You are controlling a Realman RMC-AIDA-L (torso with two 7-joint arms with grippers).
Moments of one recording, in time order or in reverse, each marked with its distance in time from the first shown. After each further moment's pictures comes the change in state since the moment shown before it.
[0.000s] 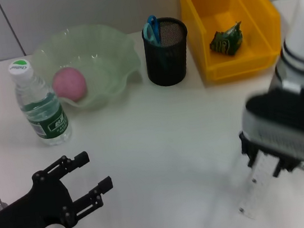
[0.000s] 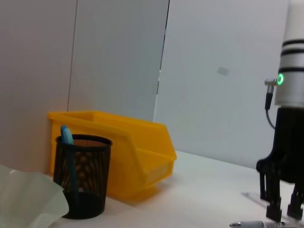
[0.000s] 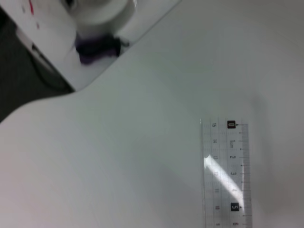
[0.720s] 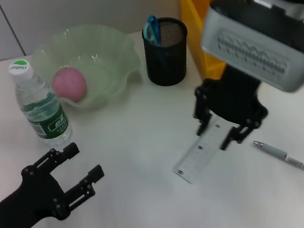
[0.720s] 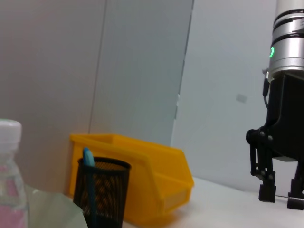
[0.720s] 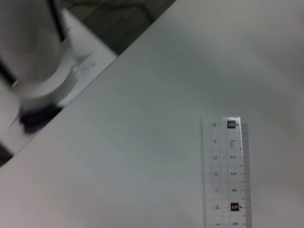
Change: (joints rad) left arm 0.017 -0.001 -0.012 -0.015 -0.066 0.023 -0.002; right arm 0.262 -0.003 0.343 0.152 0.114 -0.097 0.050
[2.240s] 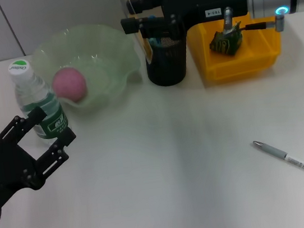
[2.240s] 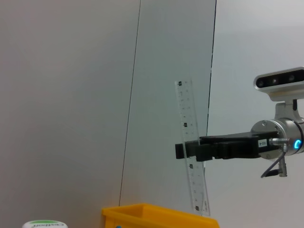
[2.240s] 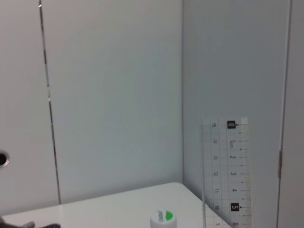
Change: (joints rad) left arm 0.001 0.003 -0.010 -0.010 -0.195 0.082 0.053; right arm -0.172 -0.005 0.502 0.411 0.680 0.462 0.238
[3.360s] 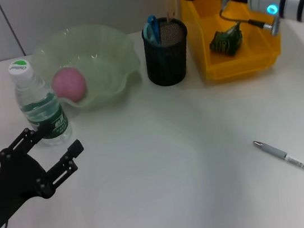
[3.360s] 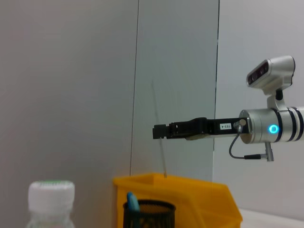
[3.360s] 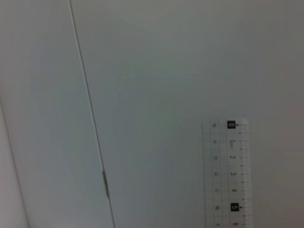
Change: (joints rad) left arm 0.006 -0.004 0.018 -0.034 0.017 -0.087 0.091; right arm -0.030 0.004 -0.001 0.247 0.309 0.474 -0.141
